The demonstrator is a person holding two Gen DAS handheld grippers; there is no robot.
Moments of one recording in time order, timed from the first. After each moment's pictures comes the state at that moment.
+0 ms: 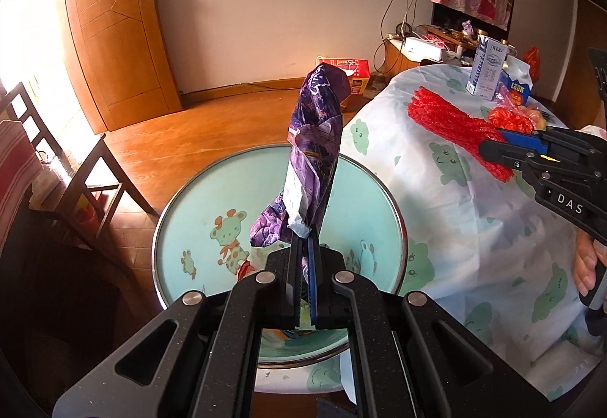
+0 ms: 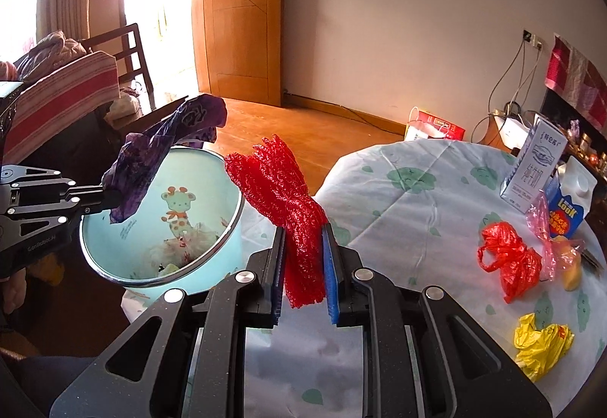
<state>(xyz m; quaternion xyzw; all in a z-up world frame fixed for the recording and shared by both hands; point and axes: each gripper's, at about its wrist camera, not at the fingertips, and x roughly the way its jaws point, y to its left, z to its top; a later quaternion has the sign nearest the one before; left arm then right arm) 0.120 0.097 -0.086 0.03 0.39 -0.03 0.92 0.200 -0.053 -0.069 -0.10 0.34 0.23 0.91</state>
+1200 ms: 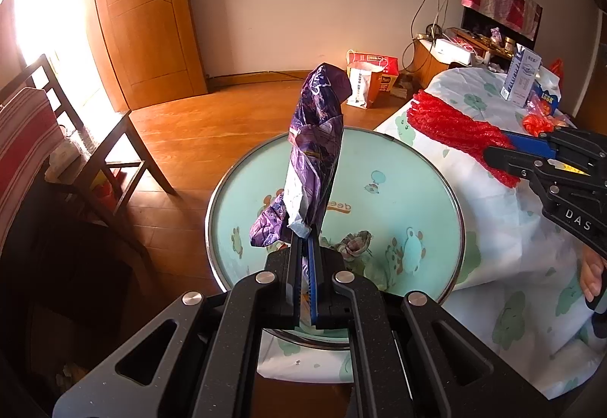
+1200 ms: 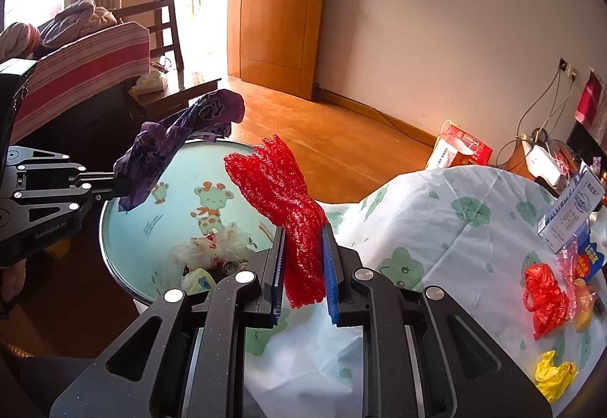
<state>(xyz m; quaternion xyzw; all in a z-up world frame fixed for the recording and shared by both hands) 0.113 0.141 -0.092 0.01 0.40 0.02 0.92 0.204 0.009 -0.077 -0.15 0.34 0.27 0.89</state>
